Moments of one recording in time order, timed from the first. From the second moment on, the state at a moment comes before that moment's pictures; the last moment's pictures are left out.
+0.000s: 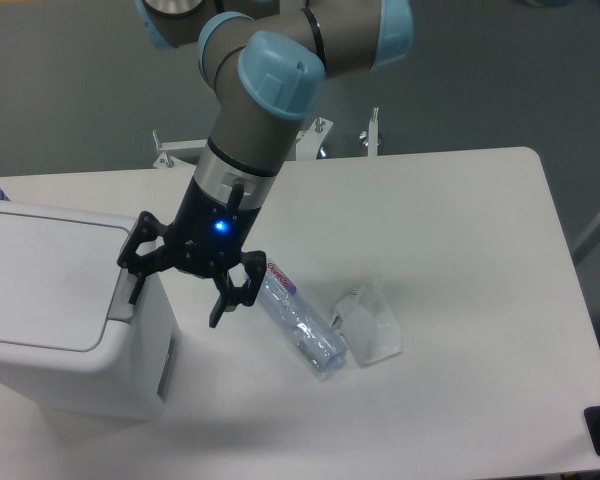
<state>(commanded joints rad) 2.31 -1.80 -1.55 -0.98 0.98 0.26</state>
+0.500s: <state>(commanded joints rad) 2.31 -1.80 -1.54 -0.99 0.99 0.26</state>
